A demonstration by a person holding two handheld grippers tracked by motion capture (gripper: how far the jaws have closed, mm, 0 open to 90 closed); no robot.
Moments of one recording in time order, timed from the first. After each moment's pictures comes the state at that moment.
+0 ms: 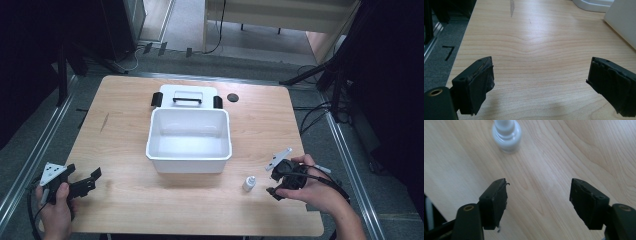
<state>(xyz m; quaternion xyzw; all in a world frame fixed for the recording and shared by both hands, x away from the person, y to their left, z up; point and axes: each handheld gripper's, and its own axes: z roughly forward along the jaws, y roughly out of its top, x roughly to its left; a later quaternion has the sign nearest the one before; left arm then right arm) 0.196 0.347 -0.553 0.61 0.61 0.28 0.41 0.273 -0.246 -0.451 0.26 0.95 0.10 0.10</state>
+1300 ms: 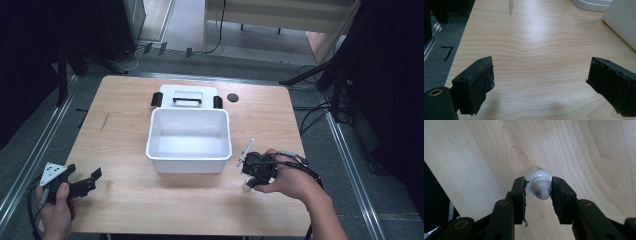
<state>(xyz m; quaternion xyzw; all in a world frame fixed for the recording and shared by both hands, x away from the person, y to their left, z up) 0.196 0.347 -0.552 0.62 0.61 0.28 0.41 0.292 -0.172 -0.447 0.19 0.98 0.05 0.04</state>
